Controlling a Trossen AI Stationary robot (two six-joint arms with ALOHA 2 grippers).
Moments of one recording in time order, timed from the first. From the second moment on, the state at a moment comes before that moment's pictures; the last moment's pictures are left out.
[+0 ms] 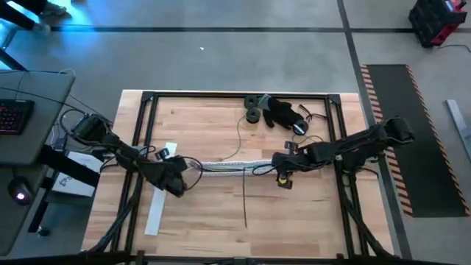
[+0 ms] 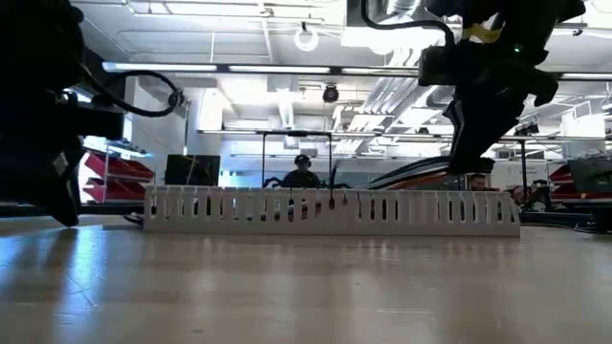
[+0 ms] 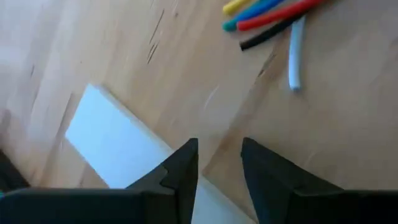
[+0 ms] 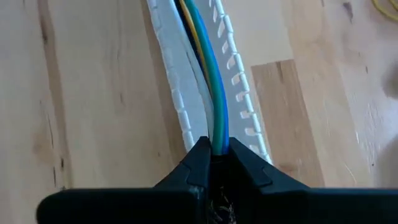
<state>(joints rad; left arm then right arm) -0.52 1.45 0.59 -0.82 -0.51 -0.99 0.19 1.42 0.84 -0.61 0.23 0.34</state>
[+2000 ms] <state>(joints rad) -0.36 1.59 0.60 0.08 -0.48 -0.16 0.23 1.40 0.84 -0.81 0.19 0.39</state>
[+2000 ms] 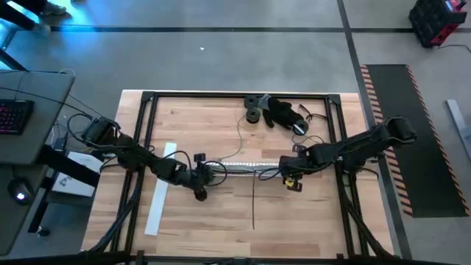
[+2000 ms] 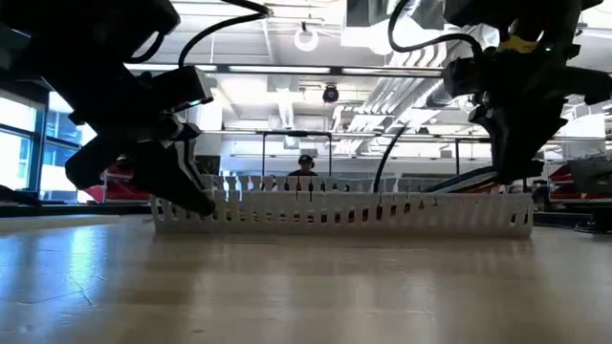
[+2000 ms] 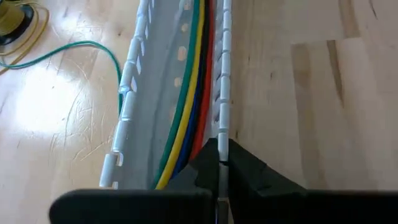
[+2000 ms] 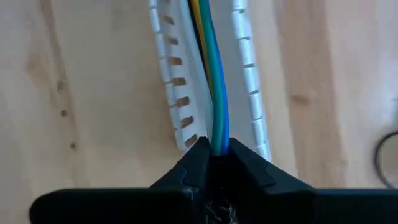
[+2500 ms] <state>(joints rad) -0.36 1.50 0.60 0.10 -0.46 -0.18 0.25 1.34 0.84 -0.80 0.28 0.39</state>
